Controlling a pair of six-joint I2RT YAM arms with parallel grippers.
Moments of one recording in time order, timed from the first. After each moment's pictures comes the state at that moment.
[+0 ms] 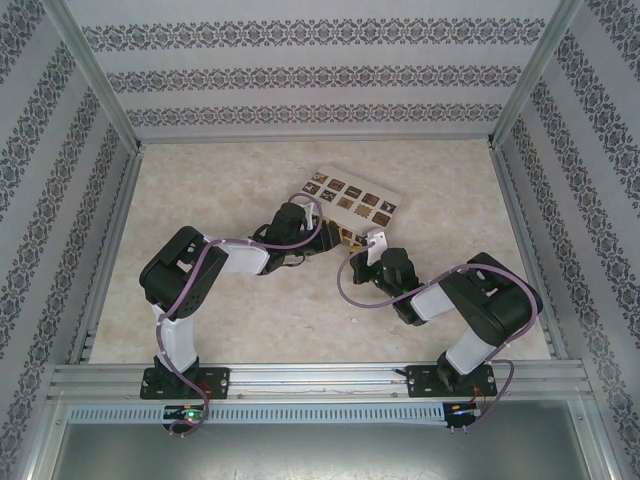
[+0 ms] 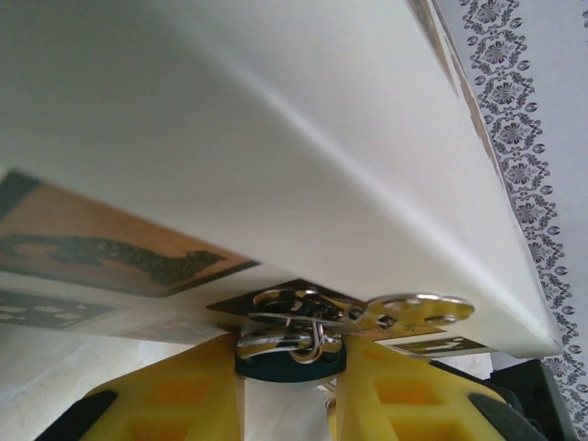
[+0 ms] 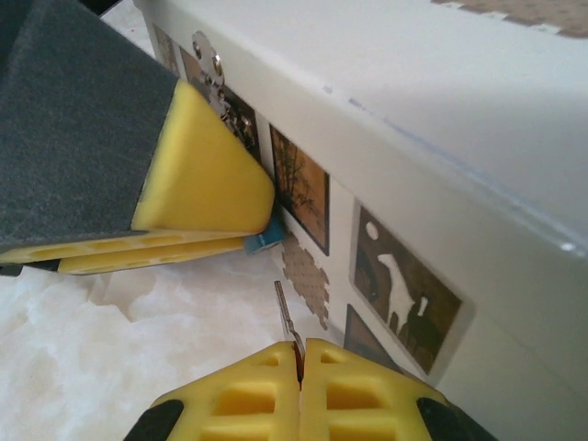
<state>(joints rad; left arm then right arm) -0.60 1.91 0.95 0.45 0.40 -0.87 0.56 1.64 0.30 0.97 -0.04 0.23</state>
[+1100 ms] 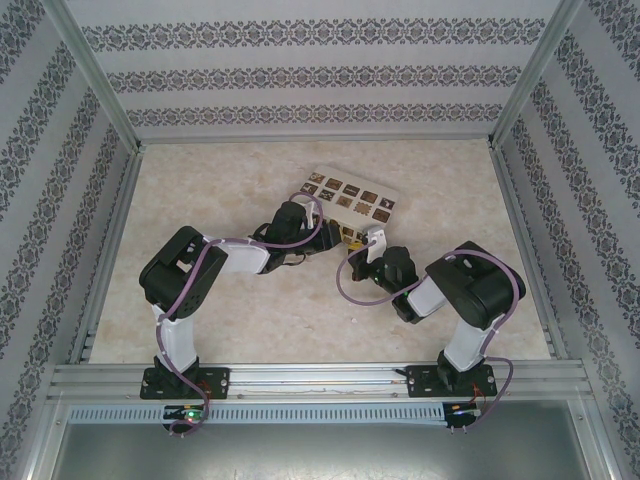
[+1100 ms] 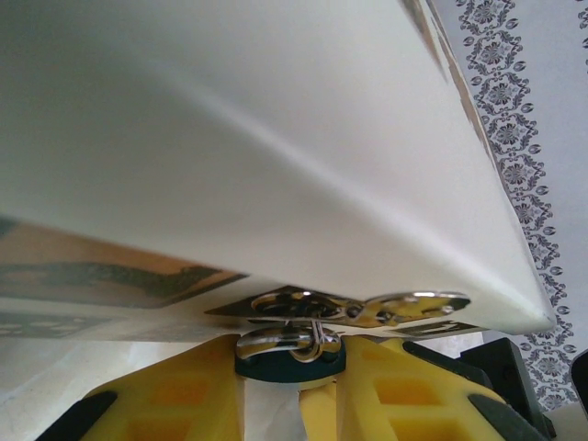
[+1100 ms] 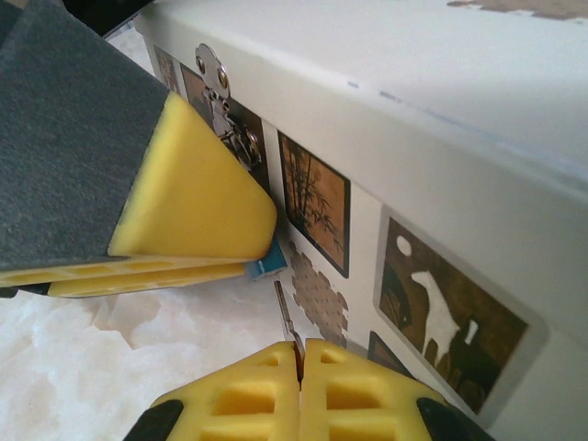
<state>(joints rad) -0.60 1.91 0.96 0.44 0.40 -0.88 0.53 1.76 0.31 1.15 -0.12 0.23</state>
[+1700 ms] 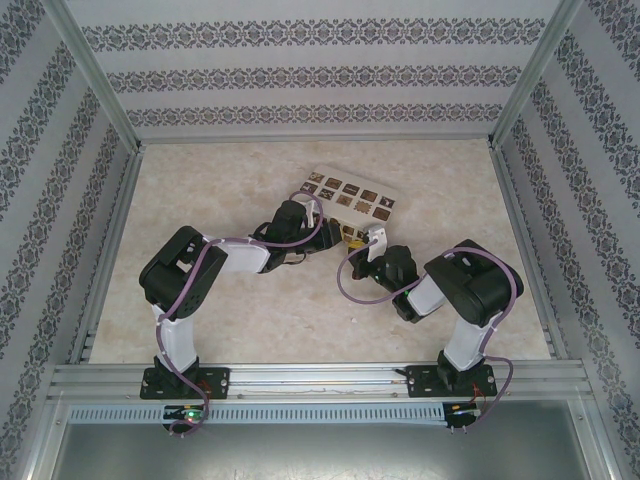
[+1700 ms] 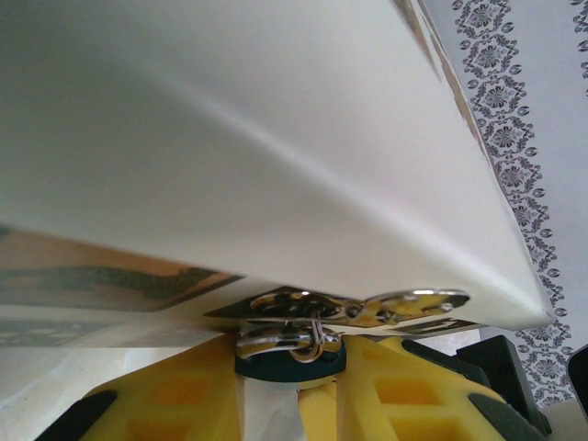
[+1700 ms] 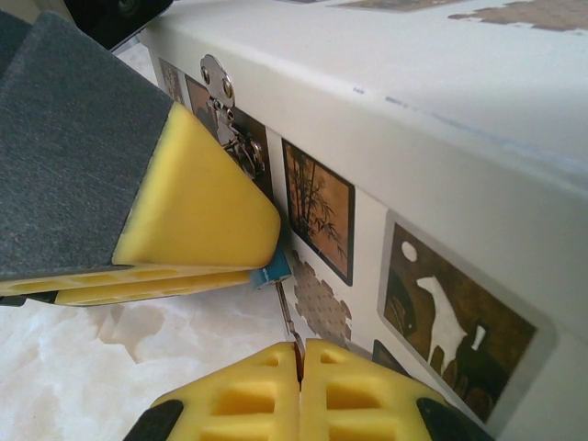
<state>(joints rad) -0.60 1.91 0.97 0.43 0.40 -0.88 0.51 1.78 0.32 1.19 -0.14 0.24</state>
